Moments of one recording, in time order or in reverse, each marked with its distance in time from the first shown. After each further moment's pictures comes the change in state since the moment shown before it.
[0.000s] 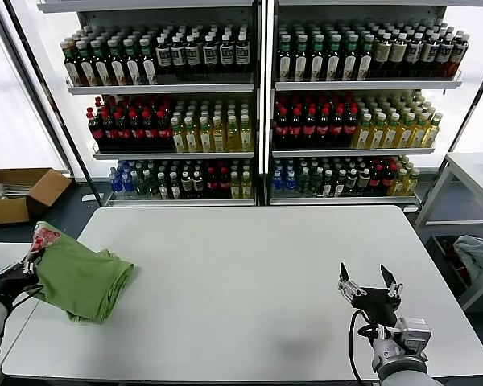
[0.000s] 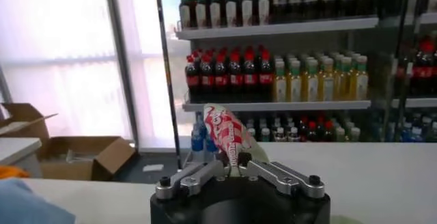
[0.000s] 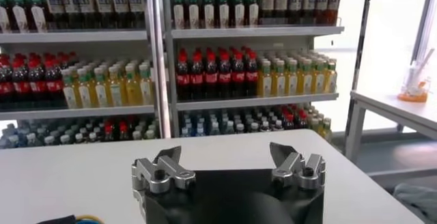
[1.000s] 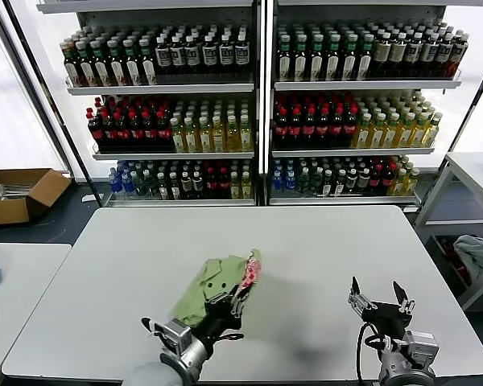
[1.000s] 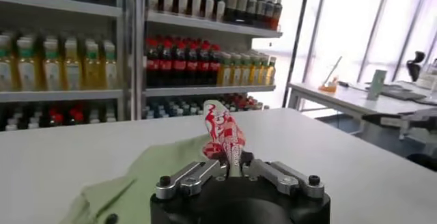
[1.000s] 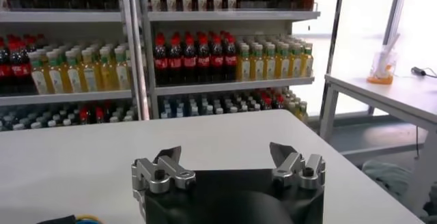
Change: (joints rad) left arm -0.068 -0.357 0.827 -0.310 0.350 0.041 -0.054; right arm -0.070 0.059 0.040 -0.001 -0.039 0.002 0.005
